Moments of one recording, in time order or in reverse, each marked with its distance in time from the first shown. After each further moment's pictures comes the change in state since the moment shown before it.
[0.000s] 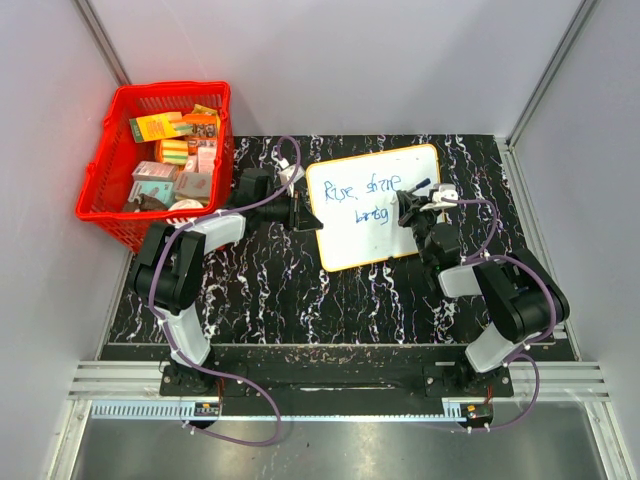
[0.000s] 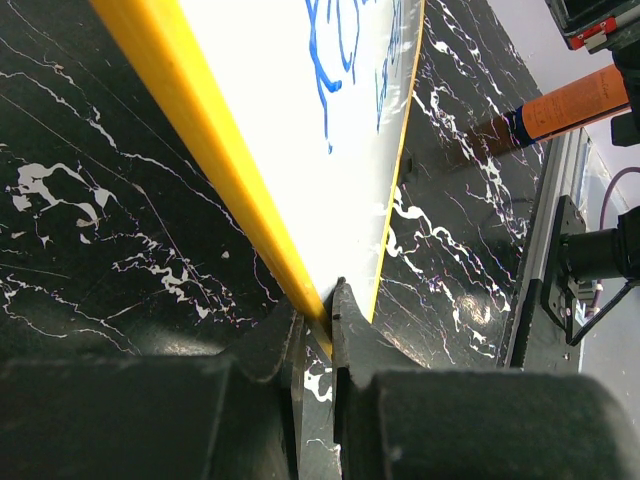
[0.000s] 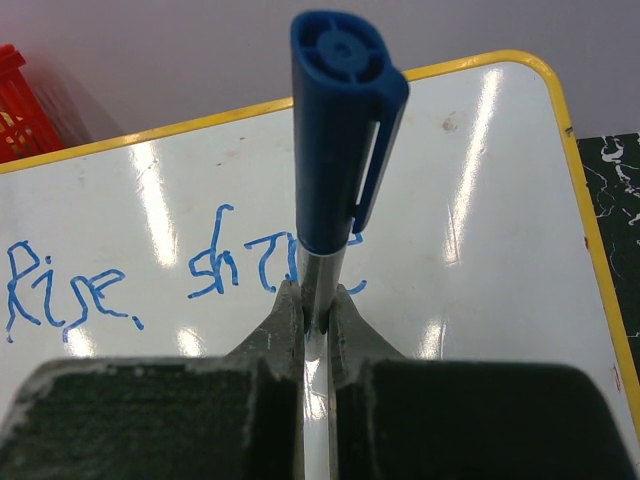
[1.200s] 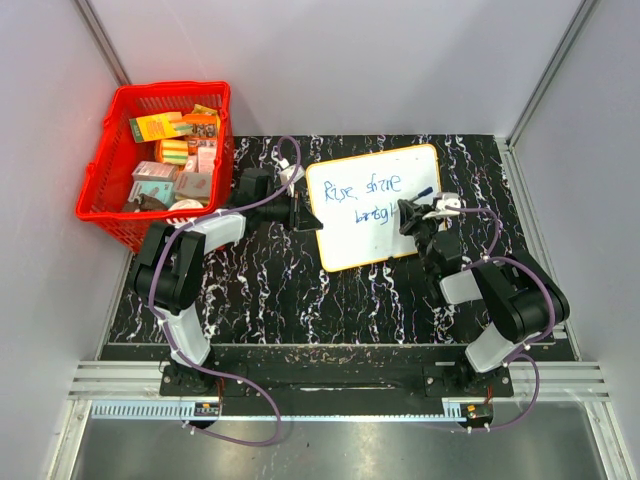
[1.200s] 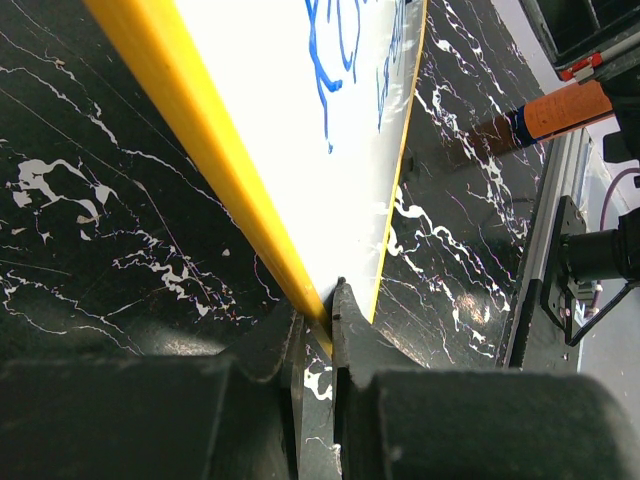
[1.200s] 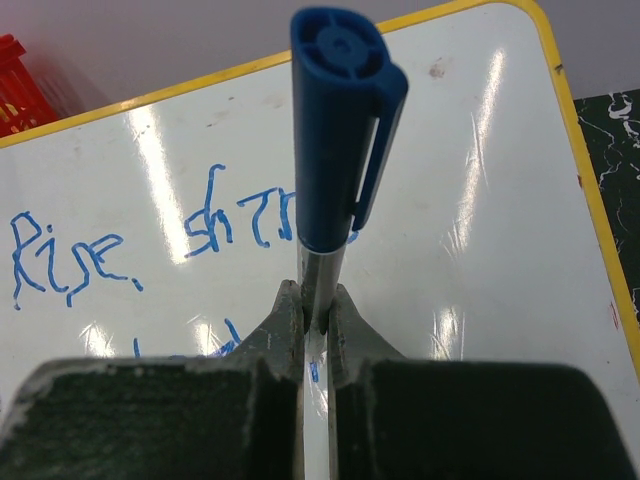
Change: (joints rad) left arm -0.004 0.000 0.006 -0.017 -0.006 0.000; right arm 0.000 0.001 -0.084 0.050 0.003 0.060
